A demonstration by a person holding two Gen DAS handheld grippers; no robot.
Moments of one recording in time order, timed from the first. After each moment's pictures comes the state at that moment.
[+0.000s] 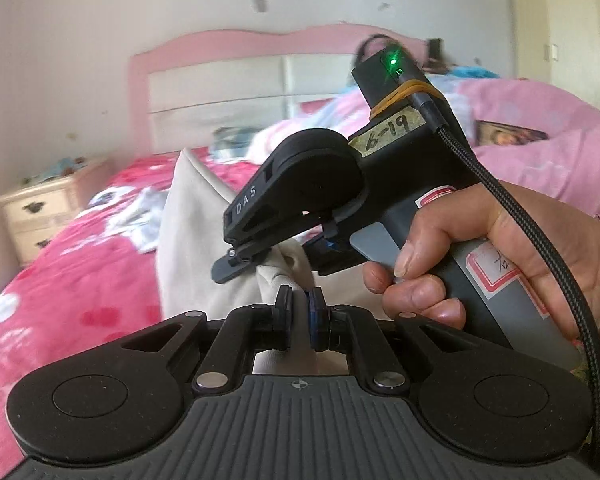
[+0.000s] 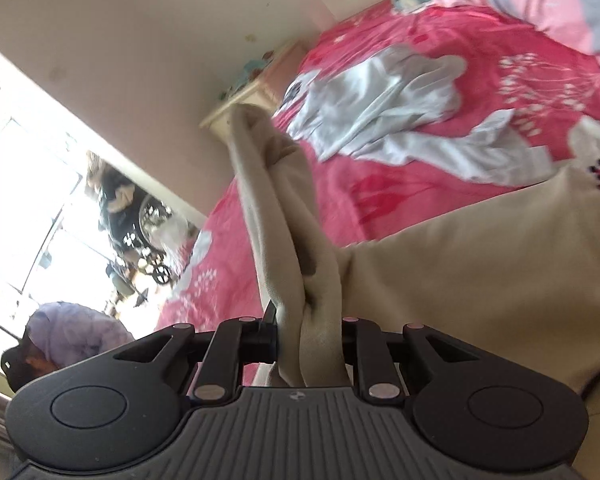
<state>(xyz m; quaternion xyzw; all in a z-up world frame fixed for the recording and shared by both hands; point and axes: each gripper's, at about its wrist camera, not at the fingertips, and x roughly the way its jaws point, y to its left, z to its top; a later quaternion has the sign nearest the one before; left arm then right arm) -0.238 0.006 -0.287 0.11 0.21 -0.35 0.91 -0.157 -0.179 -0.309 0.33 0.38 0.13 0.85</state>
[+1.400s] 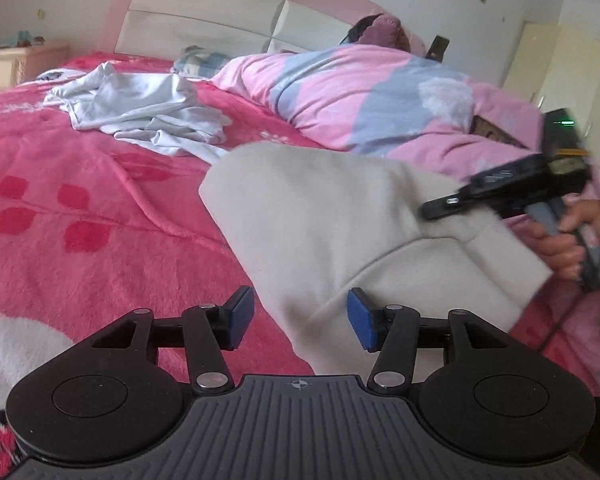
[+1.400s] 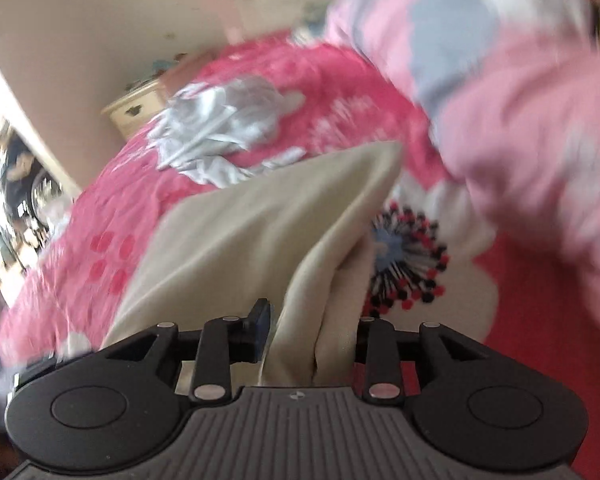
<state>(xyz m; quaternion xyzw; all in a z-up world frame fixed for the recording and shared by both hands) -0.171 0.060 -0.391 -0.05 0.31 -0.43 0.84 -0.220 -0.291 -0.324 0.13 0.40 0.00 0.91</state>
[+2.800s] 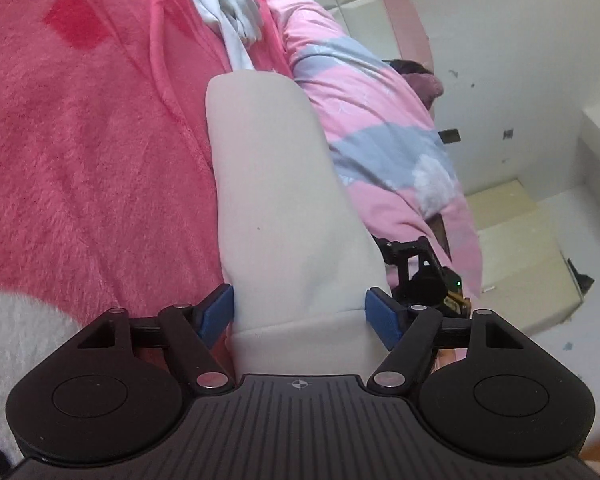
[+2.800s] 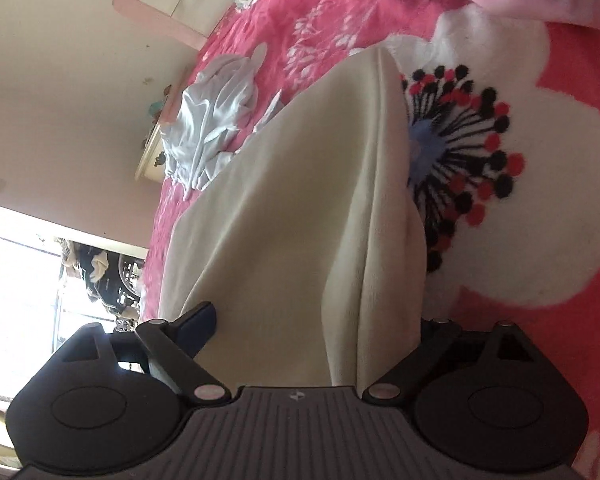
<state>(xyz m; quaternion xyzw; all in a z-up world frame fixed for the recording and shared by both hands) -0.116 0.068 -0.453 -0.38 0.47 -0.45 0.65 -0.176 -0.347 -0.424 0.47 0.41 0.07 0.77</state>
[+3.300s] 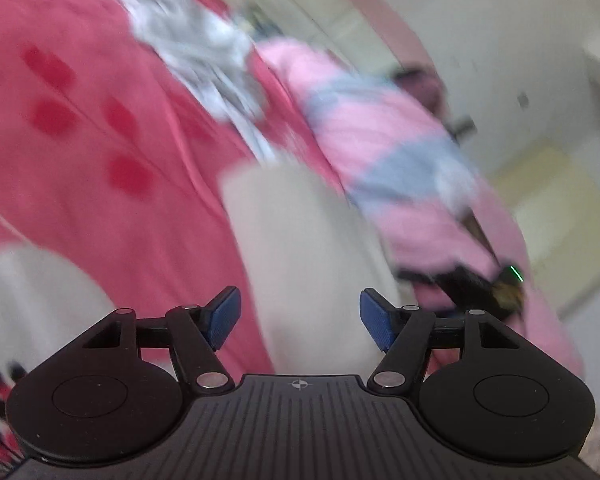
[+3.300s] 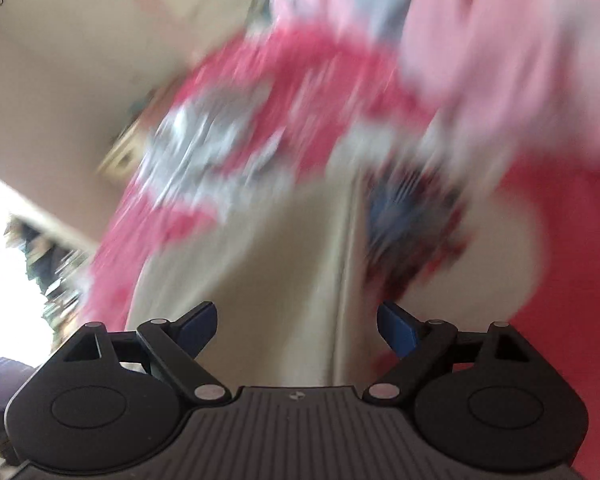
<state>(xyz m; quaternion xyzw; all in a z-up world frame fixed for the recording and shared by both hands) -0.116 0.130 -0.391 -0.27 0.37 -0.41 0.79 -0.208 -0.334 -0.341 0.31 0.37 -0.03 0.88</state>
